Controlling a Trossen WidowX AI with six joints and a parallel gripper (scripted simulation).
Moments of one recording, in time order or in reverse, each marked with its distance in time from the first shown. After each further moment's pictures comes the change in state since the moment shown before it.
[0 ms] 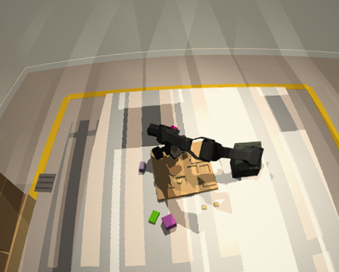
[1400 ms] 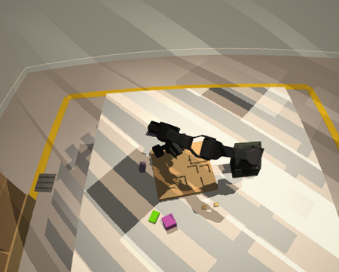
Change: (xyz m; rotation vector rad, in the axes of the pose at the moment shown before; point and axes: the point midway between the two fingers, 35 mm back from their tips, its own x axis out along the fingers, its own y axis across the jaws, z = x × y) arm -0.012 0.003 -0.001 0.002 -0.006 -0.001
